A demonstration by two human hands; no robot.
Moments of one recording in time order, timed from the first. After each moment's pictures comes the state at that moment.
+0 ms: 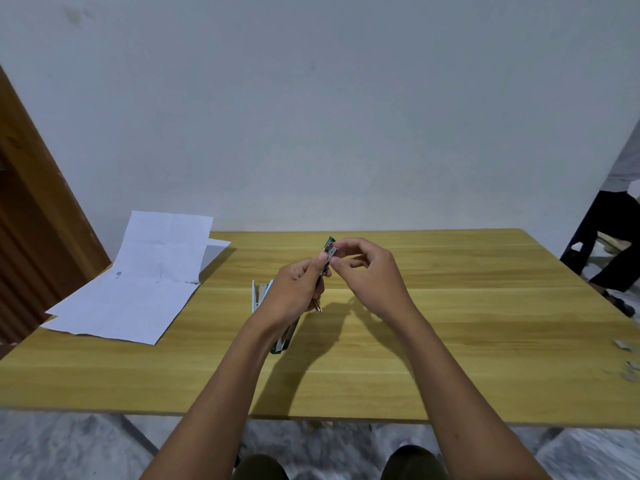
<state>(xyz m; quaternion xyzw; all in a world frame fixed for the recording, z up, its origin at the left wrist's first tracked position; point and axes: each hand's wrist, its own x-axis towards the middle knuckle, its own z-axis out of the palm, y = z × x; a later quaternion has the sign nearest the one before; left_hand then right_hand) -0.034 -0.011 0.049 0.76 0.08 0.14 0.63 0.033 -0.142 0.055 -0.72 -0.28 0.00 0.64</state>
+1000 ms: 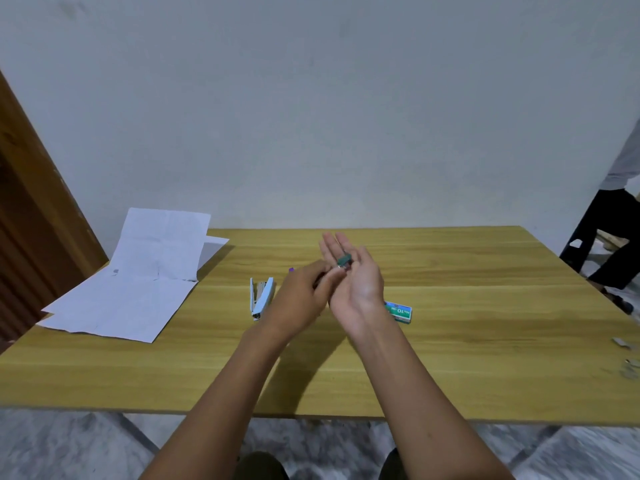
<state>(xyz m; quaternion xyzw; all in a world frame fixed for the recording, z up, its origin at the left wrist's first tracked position) -0.031 -0.020 0.035 0.88 0.00 0.21 0.43 0.020 -0.103 0.056 -0.28 0.03 0.24 0.93</state>
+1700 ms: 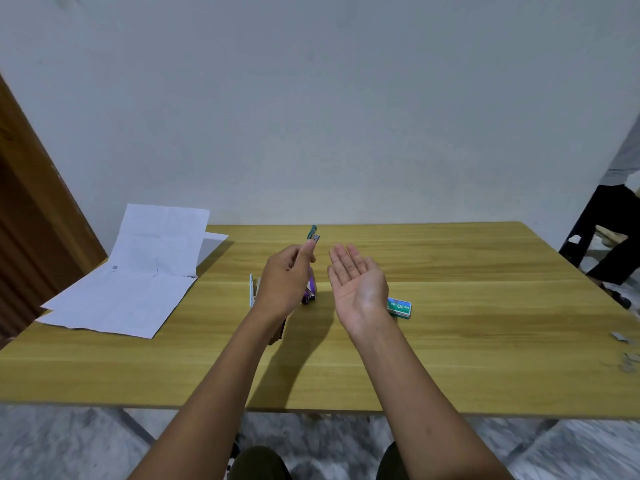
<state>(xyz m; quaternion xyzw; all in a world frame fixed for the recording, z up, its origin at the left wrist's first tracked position) -0.029 -0.008 0.047 0.77 0.13 0.25 0.57 0.019 -0.110 0.040 -0.29 0.09 0.20 0.93</state>
